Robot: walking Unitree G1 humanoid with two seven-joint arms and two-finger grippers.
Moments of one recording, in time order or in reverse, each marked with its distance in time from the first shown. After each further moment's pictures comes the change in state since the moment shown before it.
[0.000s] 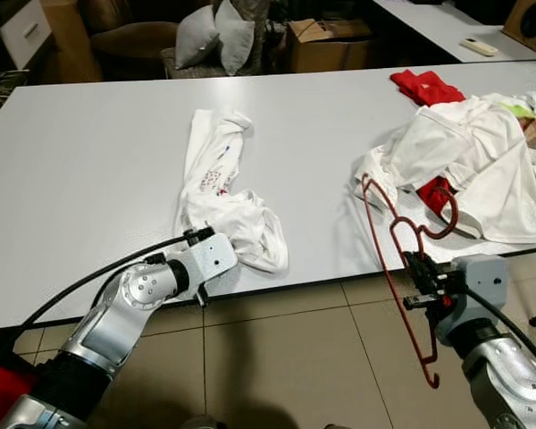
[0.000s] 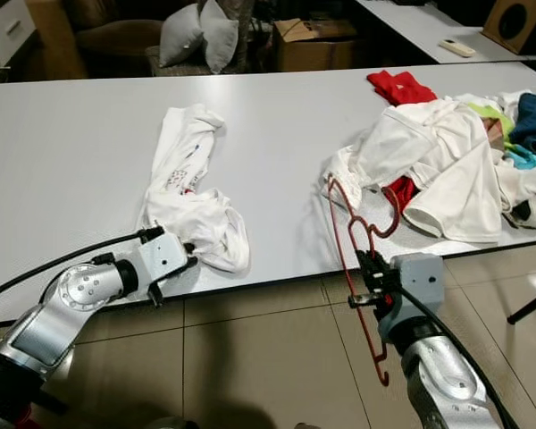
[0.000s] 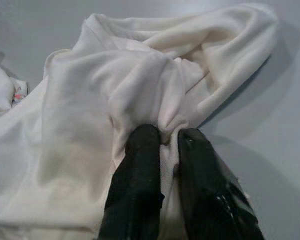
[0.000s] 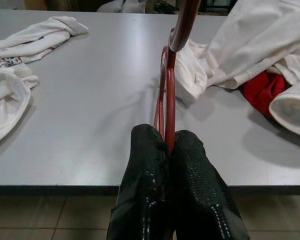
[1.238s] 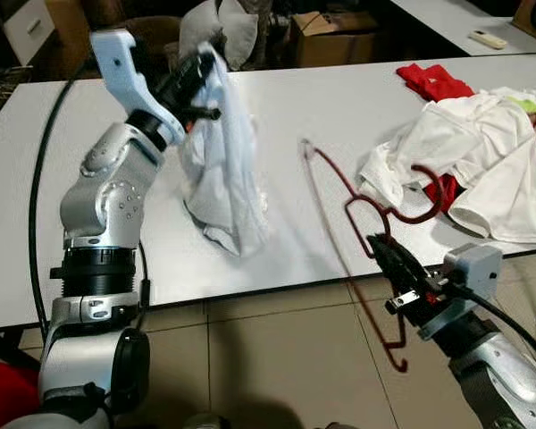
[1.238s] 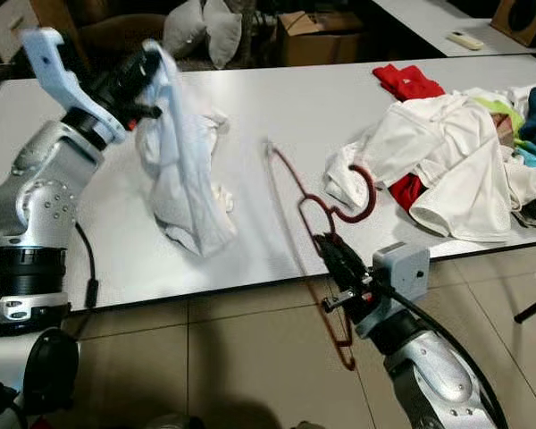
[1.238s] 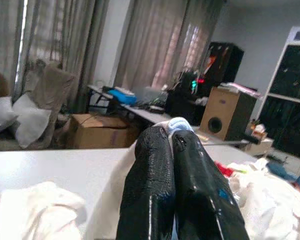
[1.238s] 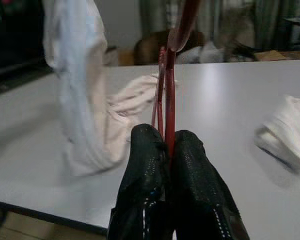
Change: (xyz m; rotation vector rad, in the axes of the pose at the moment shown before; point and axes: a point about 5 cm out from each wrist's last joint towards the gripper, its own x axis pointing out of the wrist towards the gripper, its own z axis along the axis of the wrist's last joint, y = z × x) left arm -0.032 0.145 0.110 -0.767 -0.728 0.428; right arm -0.008 0.036 0.031 0.122 -0.179 0.344
